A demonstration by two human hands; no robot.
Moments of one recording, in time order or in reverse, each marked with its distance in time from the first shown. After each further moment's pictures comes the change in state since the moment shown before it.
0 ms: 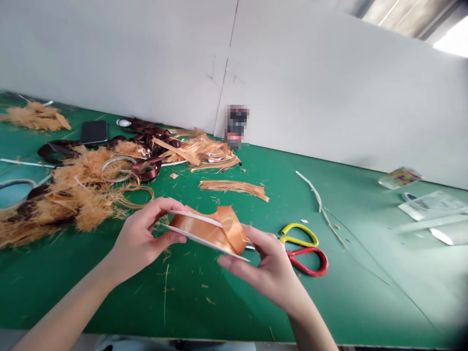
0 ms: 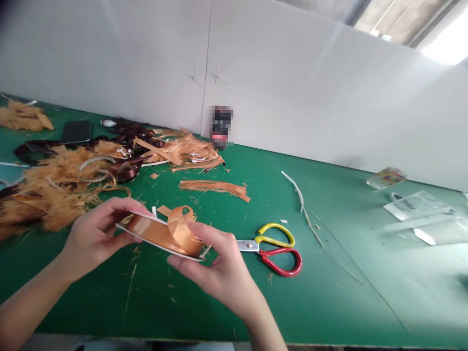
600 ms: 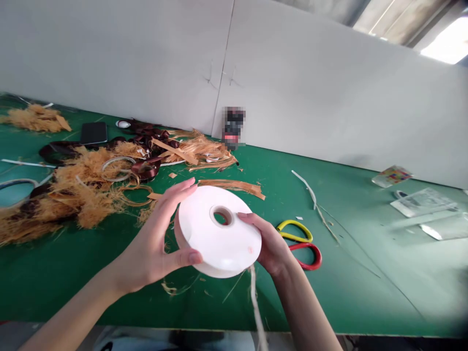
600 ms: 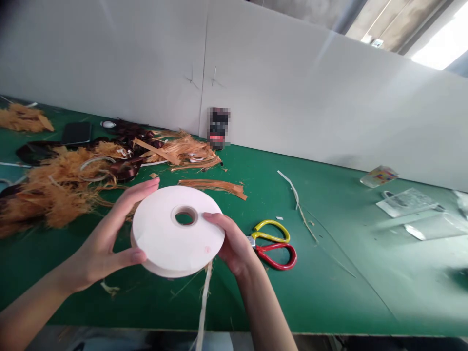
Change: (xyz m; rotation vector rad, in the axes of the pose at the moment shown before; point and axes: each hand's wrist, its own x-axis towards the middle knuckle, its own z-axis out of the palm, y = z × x) left_hand -0.009 0.024 0.014 0.136 -0.111 0.071; right_hand 0.030 0.014 -0.007 0.882 -0.004 0.717
